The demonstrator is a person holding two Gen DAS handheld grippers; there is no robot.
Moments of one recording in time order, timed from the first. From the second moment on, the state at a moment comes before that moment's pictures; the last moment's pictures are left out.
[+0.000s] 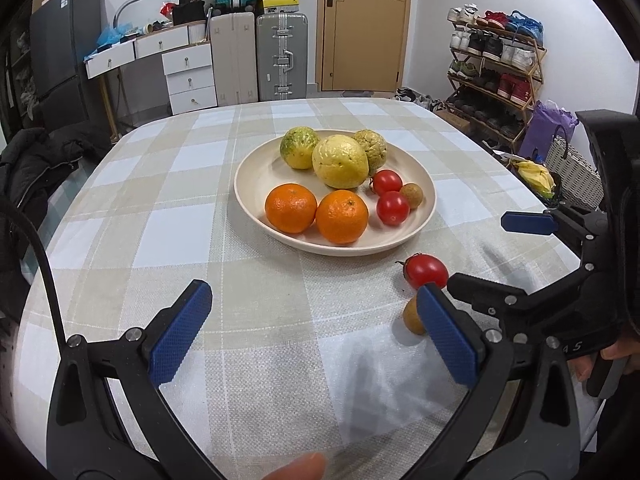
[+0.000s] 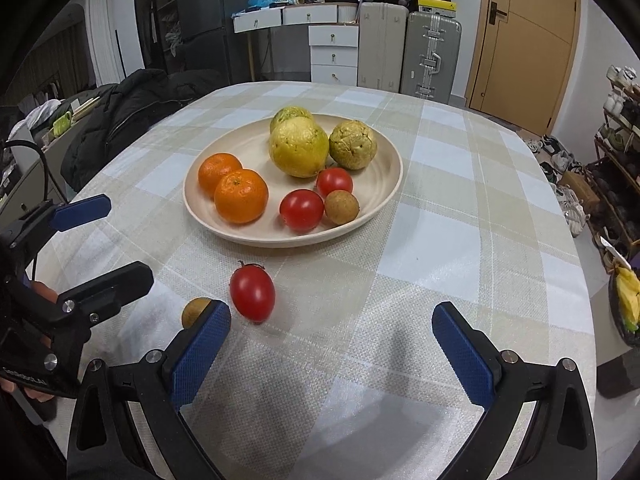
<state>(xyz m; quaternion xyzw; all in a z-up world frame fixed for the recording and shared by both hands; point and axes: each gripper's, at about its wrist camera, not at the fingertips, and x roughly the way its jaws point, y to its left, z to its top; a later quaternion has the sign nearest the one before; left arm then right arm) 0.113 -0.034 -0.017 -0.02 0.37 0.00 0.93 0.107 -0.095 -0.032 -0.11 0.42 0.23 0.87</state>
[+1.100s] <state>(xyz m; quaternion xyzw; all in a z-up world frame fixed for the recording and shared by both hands) 0.117 -0.026 -0.020 -0.02 0.37 0.01 0.93 0.109 -0.068 -0.053 -0.12 0.46 0.22 0.85</state>
